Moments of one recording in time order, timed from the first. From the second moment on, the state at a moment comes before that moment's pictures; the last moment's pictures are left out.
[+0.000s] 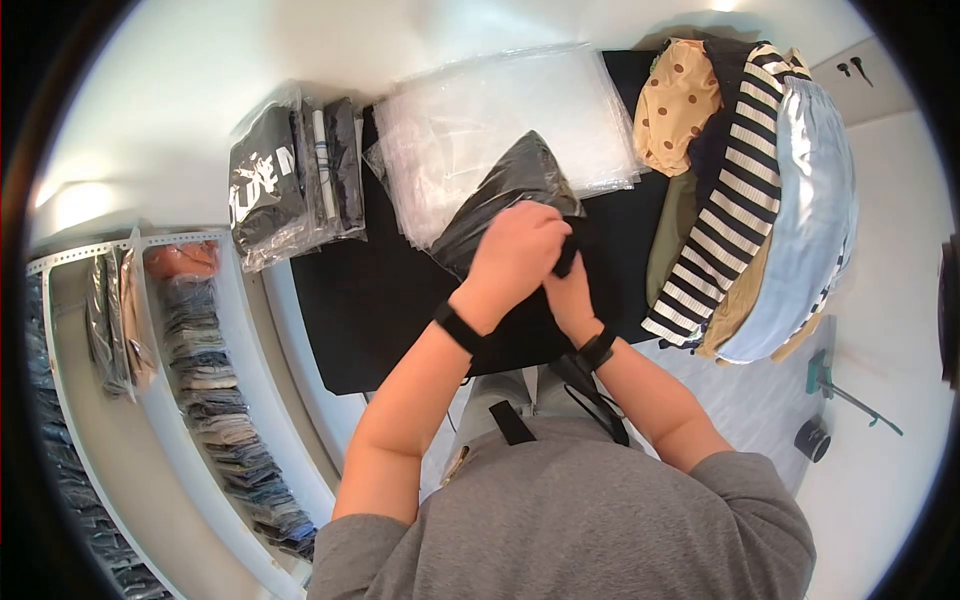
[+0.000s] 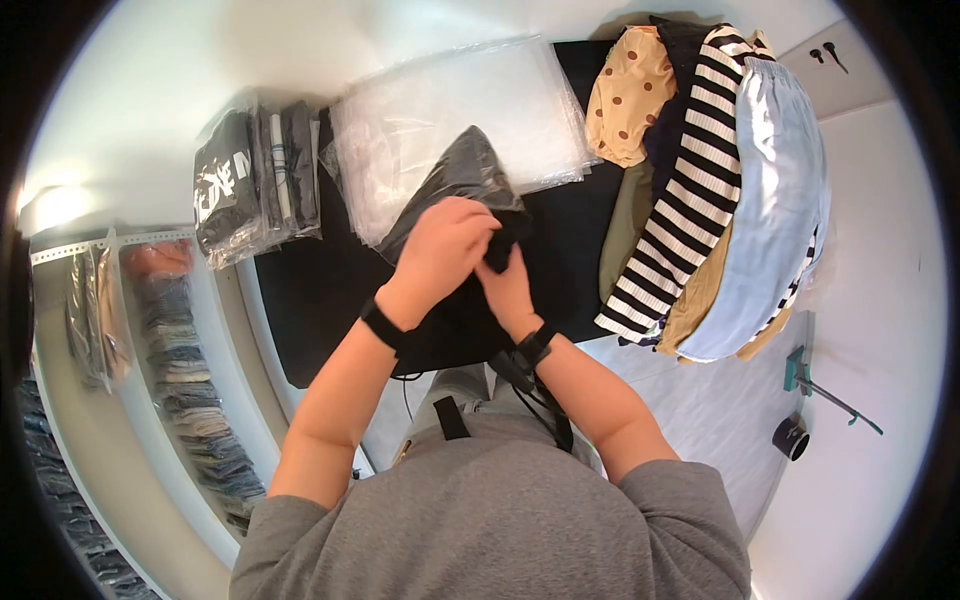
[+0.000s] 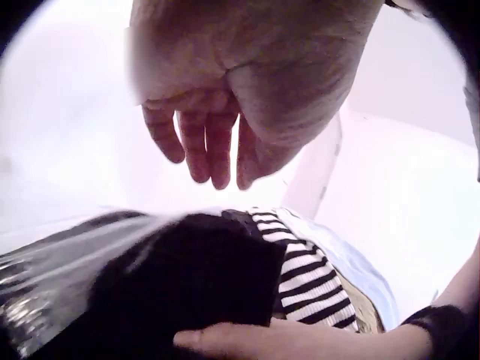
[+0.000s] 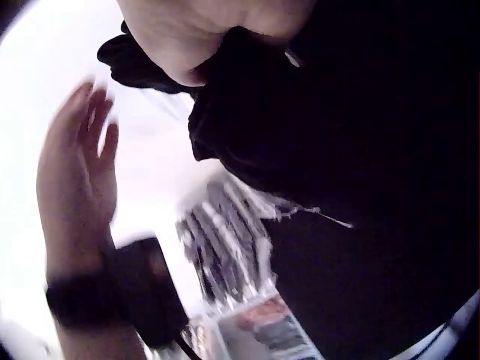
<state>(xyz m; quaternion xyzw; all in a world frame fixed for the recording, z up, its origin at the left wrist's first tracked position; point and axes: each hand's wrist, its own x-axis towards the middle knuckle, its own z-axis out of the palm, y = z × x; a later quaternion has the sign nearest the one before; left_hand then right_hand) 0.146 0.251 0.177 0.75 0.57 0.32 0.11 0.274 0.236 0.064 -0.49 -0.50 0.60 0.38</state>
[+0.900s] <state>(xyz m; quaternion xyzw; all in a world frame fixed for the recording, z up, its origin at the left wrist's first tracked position) 0.128 0.117 0.072 0.25 0.74 0.46 0.41 0.266 0.253 0.019 -0.19 0.16 0.95 0.20</state>
